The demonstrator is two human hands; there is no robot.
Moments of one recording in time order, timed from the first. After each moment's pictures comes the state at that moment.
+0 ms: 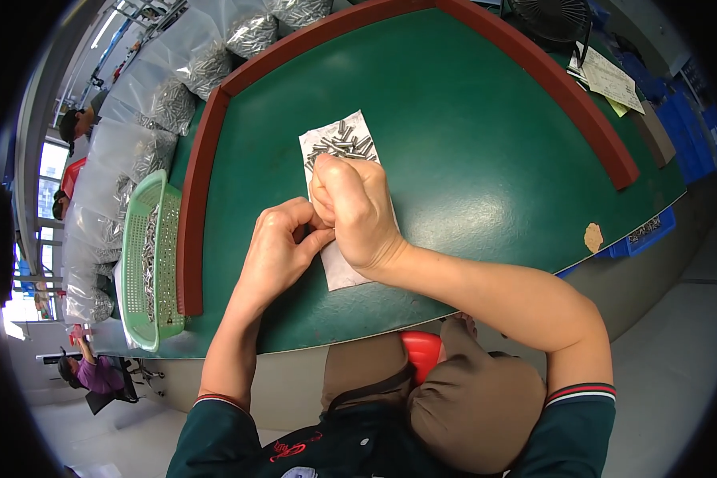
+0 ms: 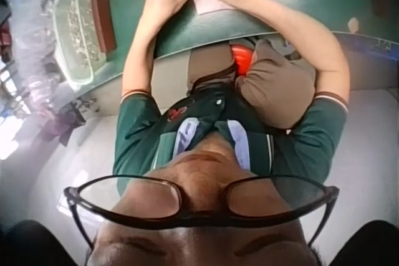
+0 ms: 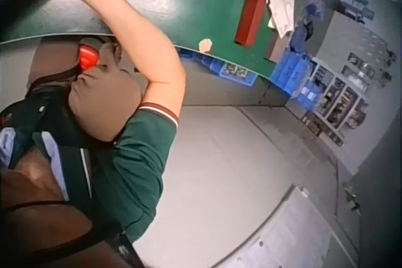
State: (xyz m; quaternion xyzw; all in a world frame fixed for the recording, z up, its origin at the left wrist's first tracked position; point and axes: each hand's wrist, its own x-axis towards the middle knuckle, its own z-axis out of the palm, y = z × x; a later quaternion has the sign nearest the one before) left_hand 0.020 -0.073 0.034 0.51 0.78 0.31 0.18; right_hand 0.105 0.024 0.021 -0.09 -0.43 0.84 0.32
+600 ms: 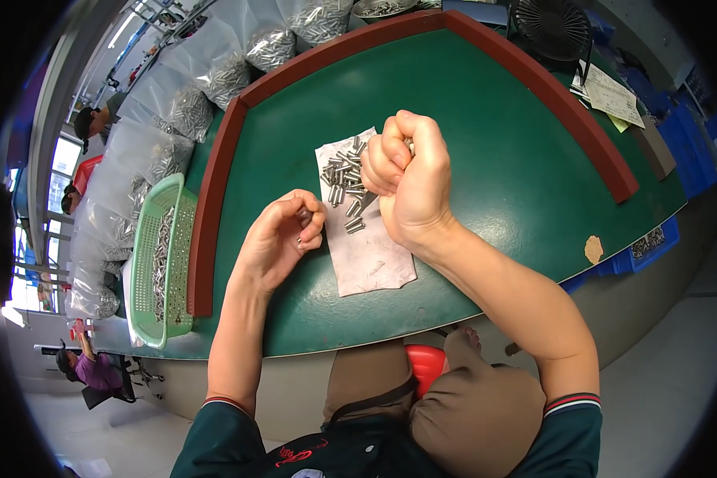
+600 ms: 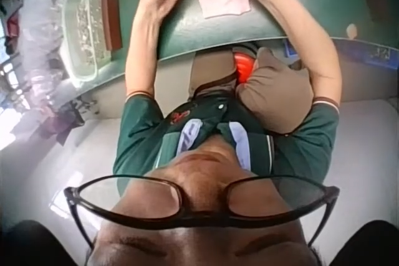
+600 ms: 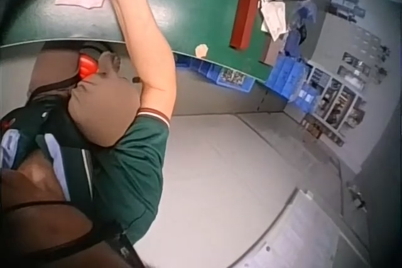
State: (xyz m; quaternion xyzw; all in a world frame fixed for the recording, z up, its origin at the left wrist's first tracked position) left_hand -0.007 -0.078 0.024 0.19 0.46 0.67 0.55; right_hand 0.112 0.063 0.036 -0.07 -0.30 0.88 0.36
